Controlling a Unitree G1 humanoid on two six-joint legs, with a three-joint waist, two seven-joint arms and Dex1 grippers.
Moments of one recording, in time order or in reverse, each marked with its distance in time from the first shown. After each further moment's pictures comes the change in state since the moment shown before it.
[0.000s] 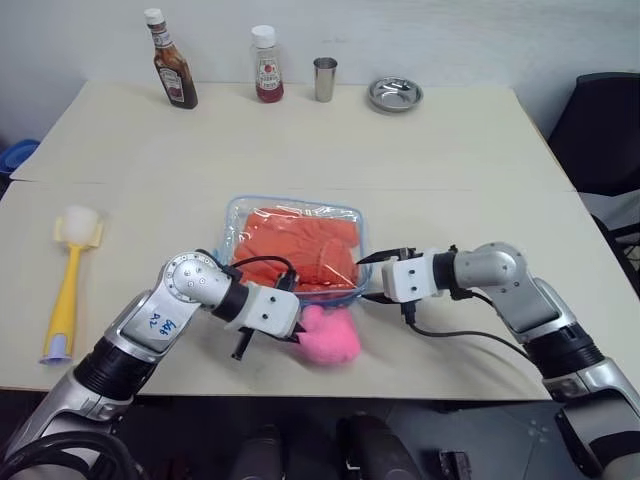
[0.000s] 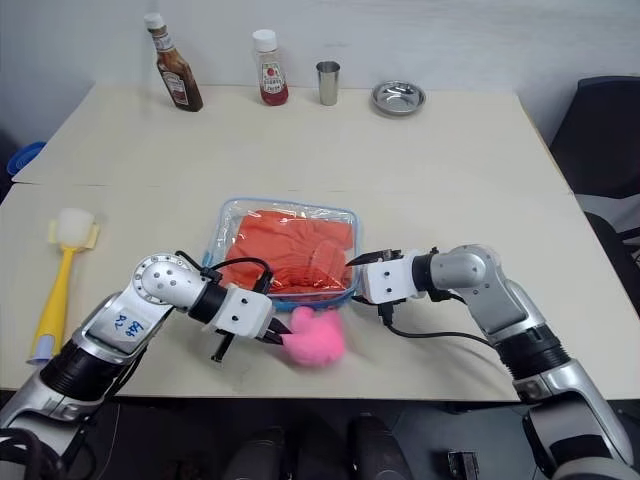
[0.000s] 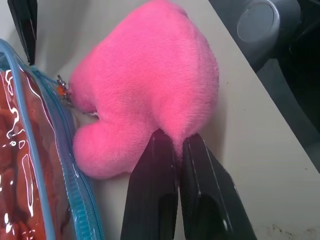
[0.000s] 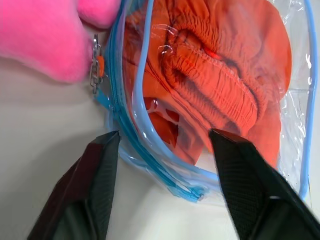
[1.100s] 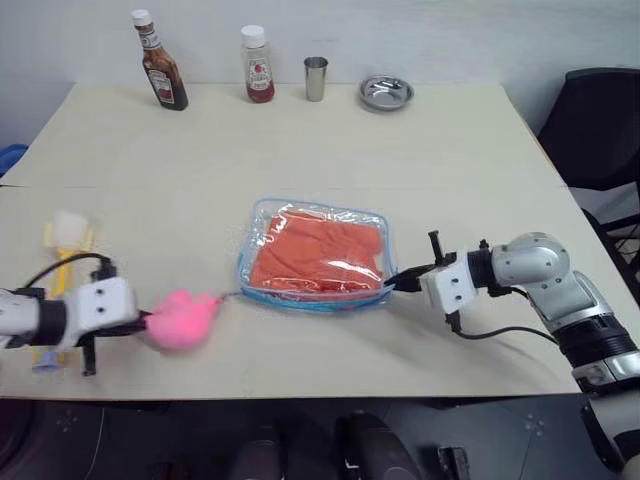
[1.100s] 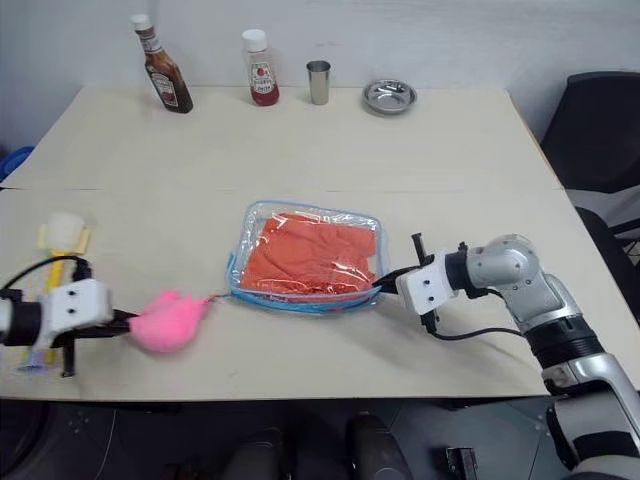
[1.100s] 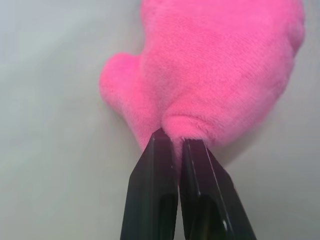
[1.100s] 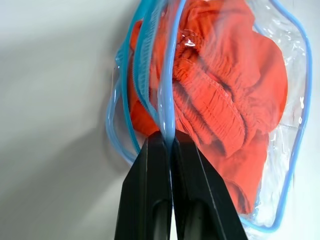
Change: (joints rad) left arm 0.545 0.355 0.704 0.199 -0.084 -0.064 0.127; right arm 0.006 -0.135 -0.038 0.146 0.162 -0.339 0.151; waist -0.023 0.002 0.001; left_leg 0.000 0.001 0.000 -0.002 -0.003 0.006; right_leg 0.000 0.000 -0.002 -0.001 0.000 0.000
